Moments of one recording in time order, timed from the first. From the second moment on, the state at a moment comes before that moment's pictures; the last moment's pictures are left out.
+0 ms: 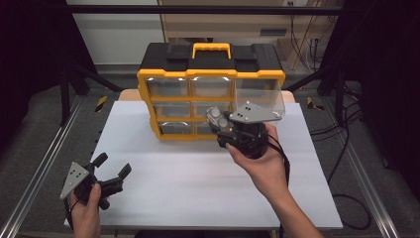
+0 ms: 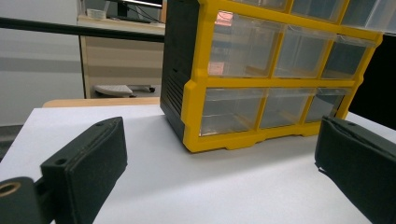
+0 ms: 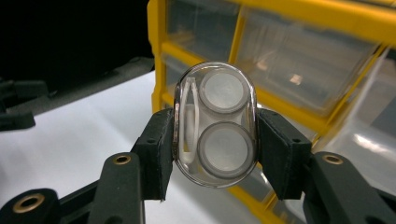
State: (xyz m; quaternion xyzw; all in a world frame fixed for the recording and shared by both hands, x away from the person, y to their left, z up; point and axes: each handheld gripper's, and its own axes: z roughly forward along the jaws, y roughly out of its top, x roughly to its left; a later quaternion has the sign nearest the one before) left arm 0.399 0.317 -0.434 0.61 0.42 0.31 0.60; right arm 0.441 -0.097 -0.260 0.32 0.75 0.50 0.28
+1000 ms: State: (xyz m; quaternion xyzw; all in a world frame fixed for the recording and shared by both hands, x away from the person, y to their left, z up) left arm 0.399 0.316 -0.434 0.61 0.41 0.31 0.60; right arm 0.461 -0.162 -0.212 0.39 0.67 0.54 0.31
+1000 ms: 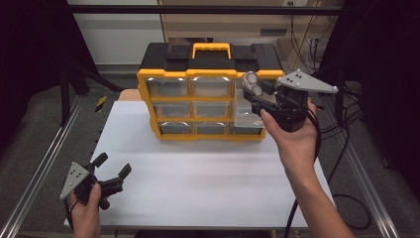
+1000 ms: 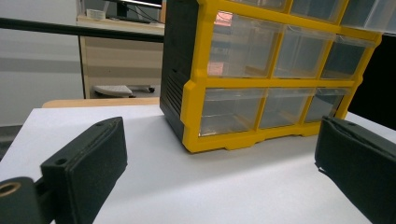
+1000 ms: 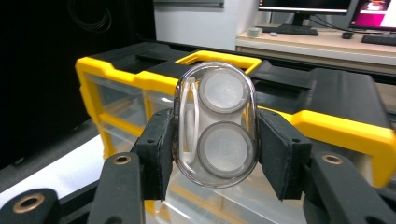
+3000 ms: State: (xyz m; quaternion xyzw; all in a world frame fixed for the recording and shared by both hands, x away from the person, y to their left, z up) left arm 0.399 0.316 -0.435 0.61 0.41 0.31 0.60; right arm 0.481 -0.201 -0.225 0.44 0.66 0.52 0.32
